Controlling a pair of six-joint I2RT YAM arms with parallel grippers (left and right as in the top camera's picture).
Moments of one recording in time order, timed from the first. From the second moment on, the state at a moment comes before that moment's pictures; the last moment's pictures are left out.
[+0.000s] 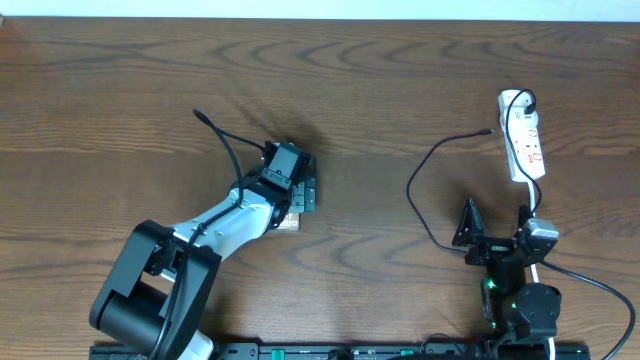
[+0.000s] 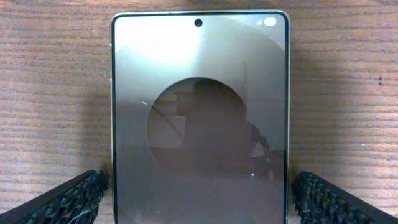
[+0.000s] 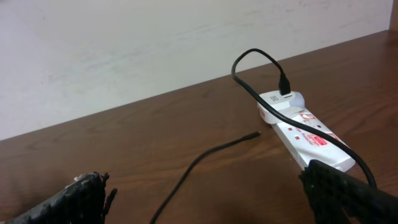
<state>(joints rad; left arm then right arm) -0.49 1.72 0.83 -0.27 -0.17 -0.44 0.03 0.01 0.01 -0.07 0.05 0.26</state>
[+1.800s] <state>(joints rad) -0.49 1.61 0.81 -0.34 0.02 -0.45 0.03 0.01 0.01 -0.07 0.05 0.26</state>
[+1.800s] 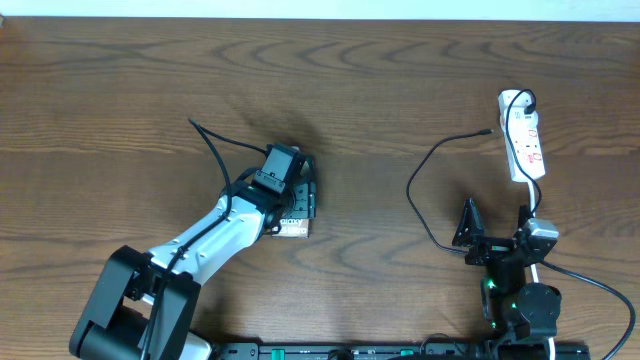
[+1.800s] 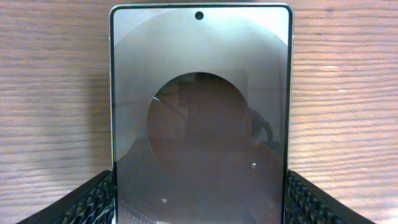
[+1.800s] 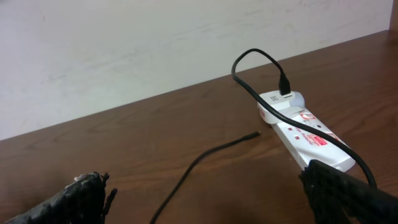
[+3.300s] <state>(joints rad) -0.37 1.61 0.81 0.16 0.96 -1.05 0.03 0.01 0.01 -0.07 0.05 0.26</state>
